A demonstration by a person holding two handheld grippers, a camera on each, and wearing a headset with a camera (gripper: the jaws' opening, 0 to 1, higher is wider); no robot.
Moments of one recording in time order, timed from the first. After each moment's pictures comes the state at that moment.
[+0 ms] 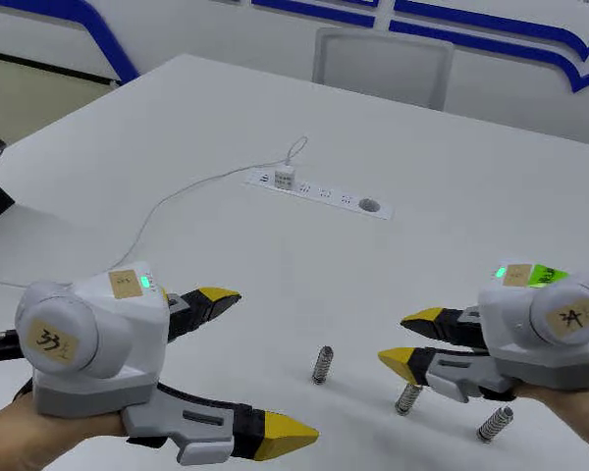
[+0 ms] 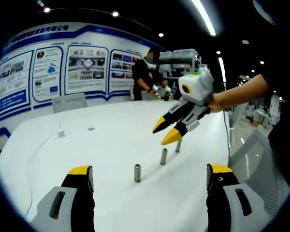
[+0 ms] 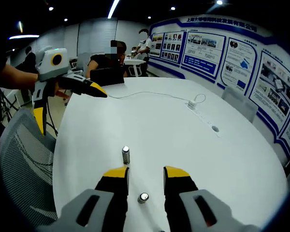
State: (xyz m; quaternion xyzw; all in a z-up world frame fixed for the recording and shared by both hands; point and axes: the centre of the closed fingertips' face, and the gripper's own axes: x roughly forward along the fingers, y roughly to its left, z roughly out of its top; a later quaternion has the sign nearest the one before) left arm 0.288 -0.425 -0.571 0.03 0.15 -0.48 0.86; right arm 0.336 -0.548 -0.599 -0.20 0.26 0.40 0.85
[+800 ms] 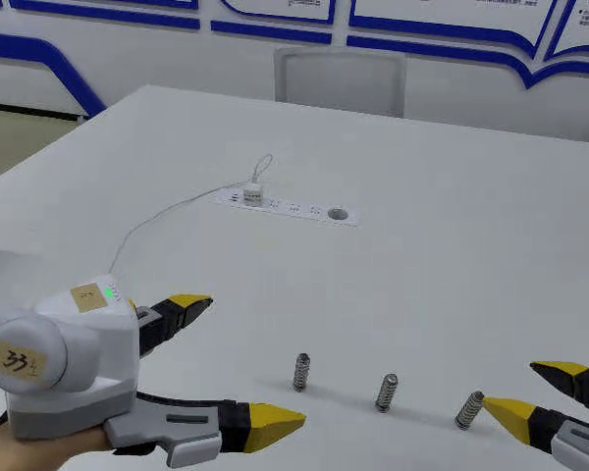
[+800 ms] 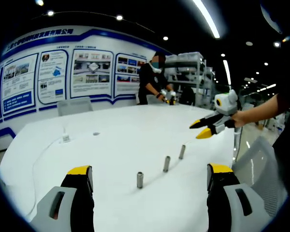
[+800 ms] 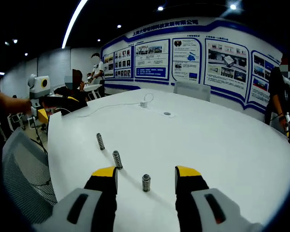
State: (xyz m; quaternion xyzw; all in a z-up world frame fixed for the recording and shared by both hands) left arm 0.292 -0.428 -0.553 0.03 0.14 -0.45 0.88; right arm 0.283 -0.678 -0.588 -0.06 0.21 0.24 0.95
